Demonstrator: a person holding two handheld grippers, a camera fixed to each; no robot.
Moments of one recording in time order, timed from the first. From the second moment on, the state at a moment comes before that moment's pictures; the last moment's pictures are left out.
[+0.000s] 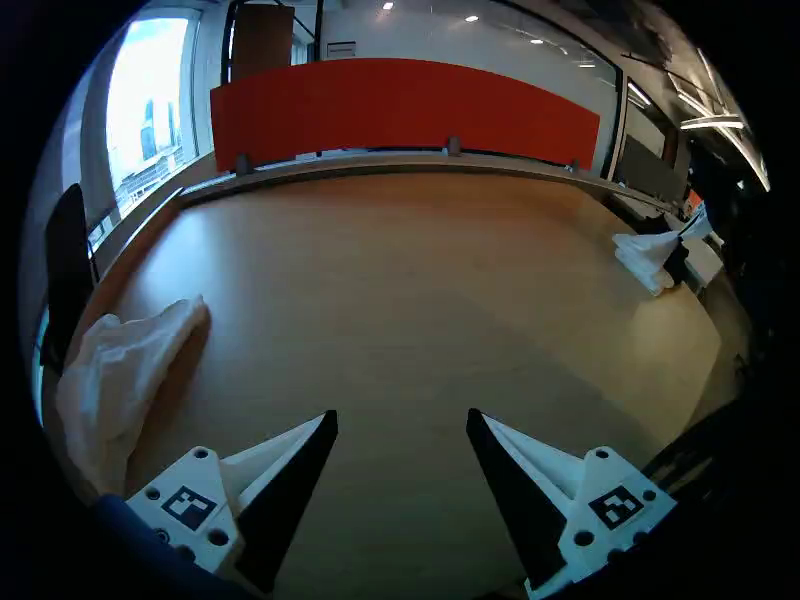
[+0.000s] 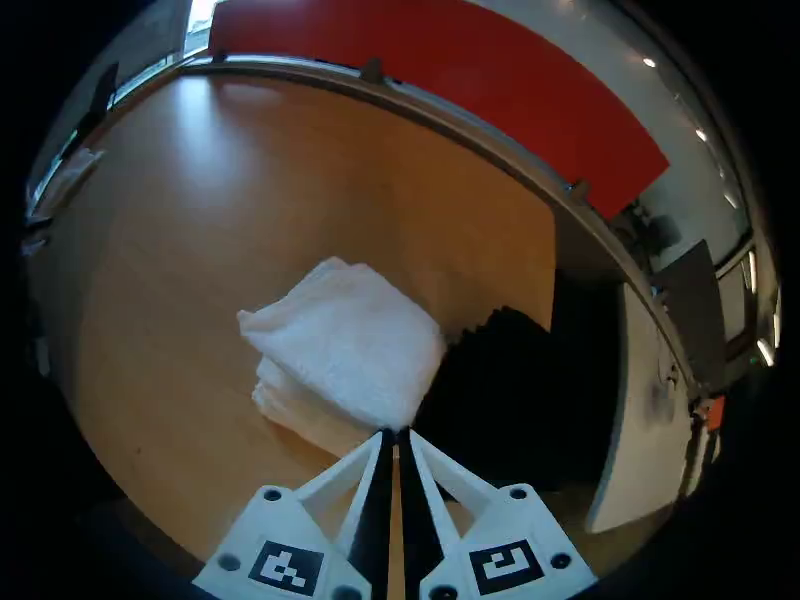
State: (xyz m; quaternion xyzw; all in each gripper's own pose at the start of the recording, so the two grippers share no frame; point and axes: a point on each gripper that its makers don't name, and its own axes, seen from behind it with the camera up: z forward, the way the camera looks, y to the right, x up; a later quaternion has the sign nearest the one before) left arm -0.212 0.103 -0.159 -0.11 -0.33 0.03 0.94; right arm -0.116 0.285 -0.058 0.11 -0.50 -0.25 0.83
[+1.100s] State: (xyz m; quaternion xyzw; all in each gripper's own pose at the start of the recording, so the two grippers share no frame) left arm -0.210 0.105 -0.156 -0.10 -0.34 0.04 0.93; right arm -0.184 0.323 -0.077 0.05 -0.55 -0.22 0.80
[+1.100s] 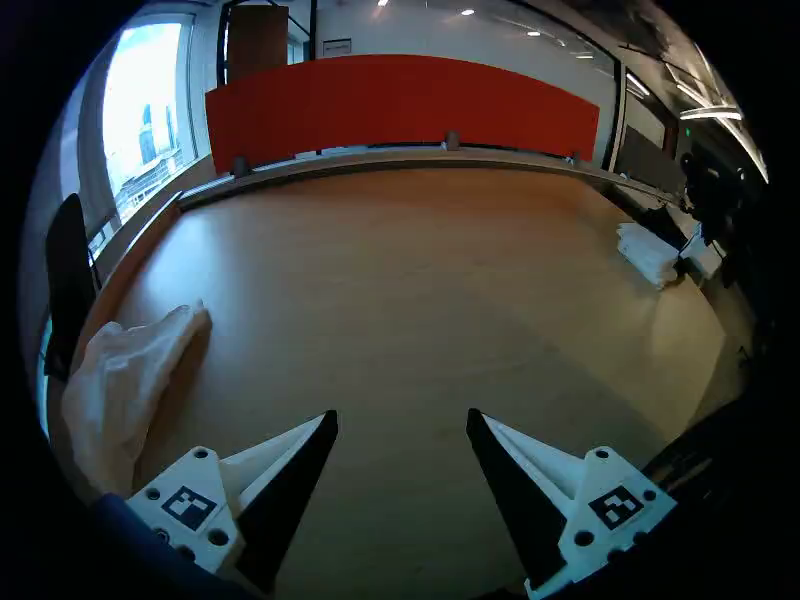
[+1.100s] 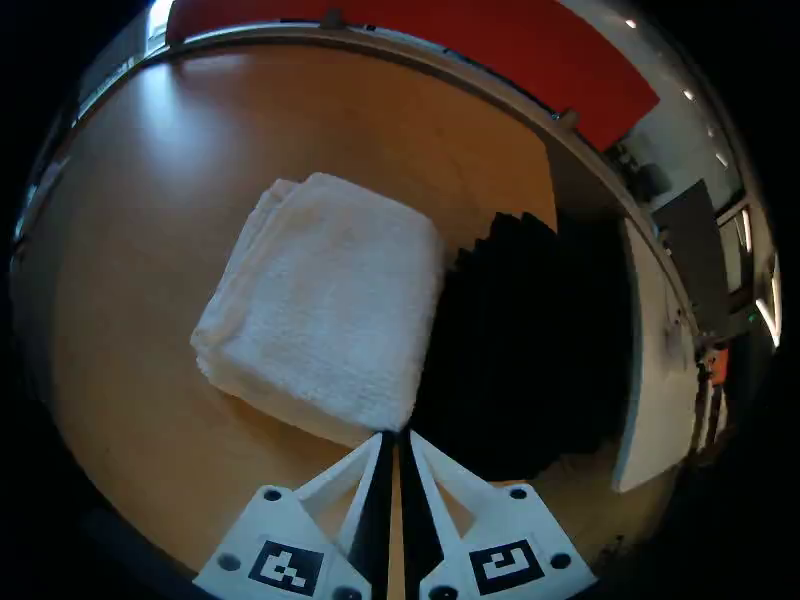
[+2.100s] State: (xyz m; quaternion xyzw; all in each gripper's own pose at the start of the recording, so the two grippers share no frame) left arm -0.210 0.106 -0.156 -0.10 -0.35 0.05 0.93; right arm -0.218 0.327 -0.081 0.03 -0.58 -0.21 0.79
